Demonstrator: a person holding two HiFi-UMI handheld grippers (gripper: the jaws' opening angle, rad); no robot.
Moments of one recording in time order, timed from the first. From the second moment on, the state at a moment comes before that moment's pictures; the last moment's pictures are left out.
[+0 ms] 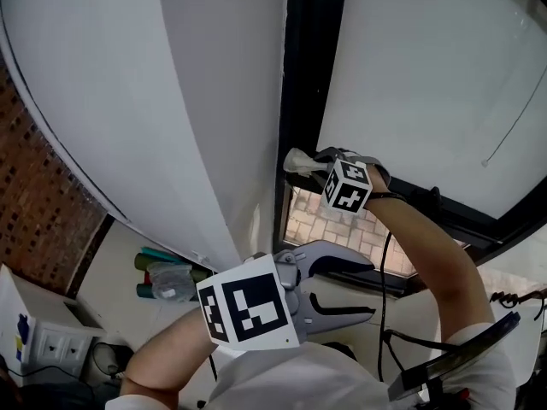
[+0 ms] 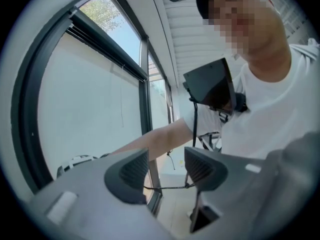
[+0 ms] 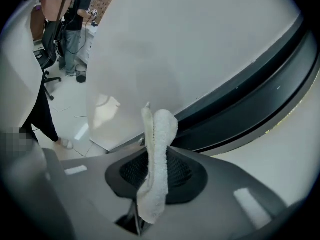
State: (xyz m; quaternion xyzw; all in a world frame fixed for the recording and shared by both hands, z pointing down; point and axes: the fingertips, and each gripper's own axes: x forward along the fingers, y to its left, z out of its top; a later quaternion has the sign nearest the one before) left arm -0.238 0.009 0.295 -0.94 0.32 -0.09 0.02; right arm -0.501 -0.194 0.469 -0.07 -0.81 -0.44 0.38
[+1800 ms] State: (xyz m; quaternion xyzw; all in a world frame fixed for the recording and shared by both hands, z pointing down) left arm -0.231 0.005 0.271 -0.95 0.30 -0.10 0.08; right arm -0.508 -0.207 -0.114 0.20 -0.77 -0.58 0.15
